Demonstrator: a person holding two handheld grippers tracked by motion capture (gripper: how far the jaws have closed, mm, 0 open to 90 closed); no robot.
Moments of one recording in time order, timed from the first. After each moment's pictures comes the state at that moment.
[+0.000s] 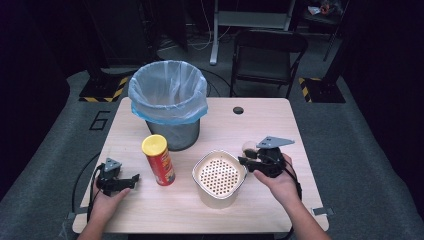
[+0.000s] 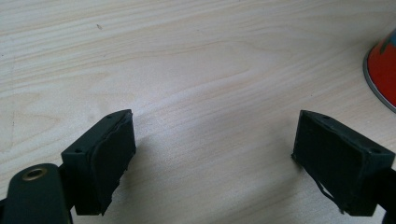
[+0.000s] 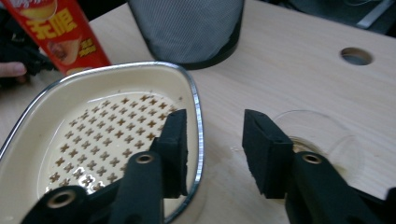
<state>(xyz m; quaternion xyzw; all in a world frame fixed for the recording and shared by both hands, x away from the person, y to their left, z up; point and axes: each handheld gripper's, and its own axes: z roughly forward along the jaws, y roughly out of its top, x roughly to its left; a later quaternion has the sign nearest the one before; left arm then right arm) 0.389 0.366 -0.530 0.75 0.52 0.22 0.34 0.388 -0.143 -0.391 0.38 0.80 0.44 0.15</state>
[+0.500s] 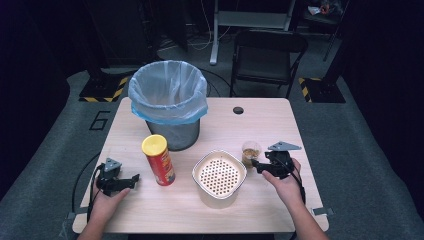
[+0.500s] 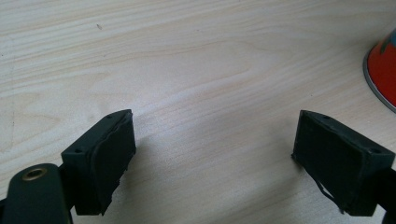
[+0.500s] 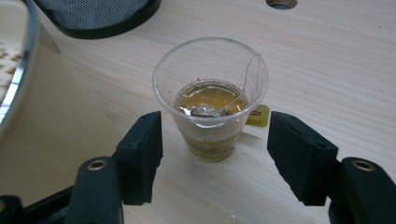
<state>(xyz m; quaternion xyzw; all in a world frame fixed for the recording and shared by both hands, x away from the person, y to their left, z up) 0.389 0.366 -0.530 0.75 0.52 0.22 0.34 0.411 -0.178 -0.451 0.47 0.77 0.39 0.19</state>
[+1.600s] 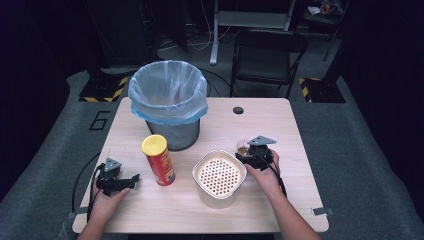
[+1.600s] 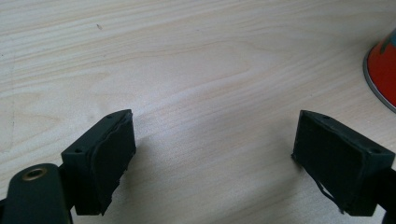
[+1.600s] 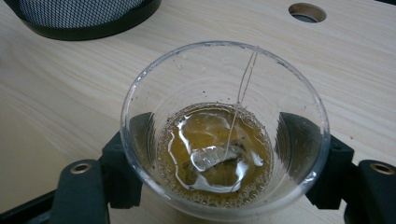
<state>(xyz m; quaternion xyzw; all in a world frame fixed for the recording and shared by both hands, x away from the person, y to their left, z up) 0.389 0.366 -0.530 0.75 0.52 0.22 0.34 0.454 -0.132 -0.481 0.44 0.78 0.38 0.22</state>
